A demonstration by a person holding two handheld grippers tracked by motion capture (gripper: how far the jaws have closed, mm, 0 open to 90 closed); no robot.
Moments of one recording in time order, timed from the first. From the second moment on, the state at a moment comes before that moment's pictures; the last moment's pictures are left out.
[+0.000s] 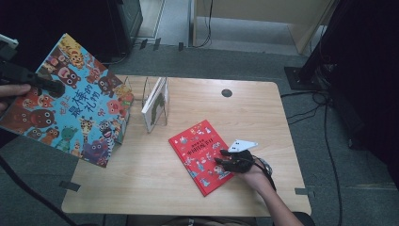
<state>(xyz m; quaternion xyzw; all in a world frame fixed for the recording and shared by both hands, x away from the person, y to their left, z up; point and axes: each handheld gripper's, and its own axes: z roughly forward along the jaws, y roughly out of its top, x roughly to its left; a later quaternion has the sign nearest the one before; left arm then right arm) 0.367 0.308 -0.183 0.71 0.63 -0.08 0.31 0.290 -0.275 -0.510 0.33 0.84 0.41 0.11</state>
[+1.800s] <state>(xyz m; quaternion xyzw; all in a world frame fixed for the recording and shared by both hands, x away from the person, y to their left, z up) 0.446 0.288 -0.258 0.68 0.69 0.00 0.26 0.292 -0.272 -0.510 0.32 0.85 0.41 0.12</state>
